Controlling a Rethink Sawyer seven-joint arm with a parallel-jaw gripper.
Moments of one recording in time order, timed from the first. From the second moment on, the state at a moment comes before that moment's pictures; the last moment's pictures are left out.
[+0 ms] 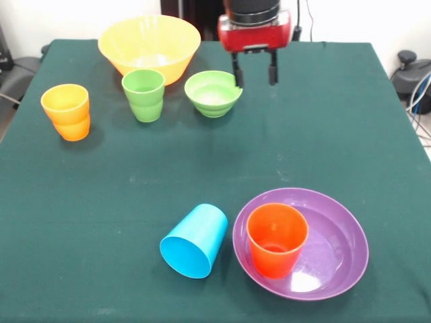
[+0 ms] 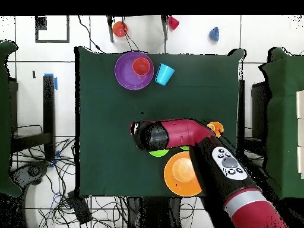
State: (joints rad) arm -0.58 -0.67 0.46 1.85 -0.41 0.48 1.95
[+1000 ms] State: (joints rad) arm -0.58 -0.59 0.45 1.76 -0.44 0.48 1.95
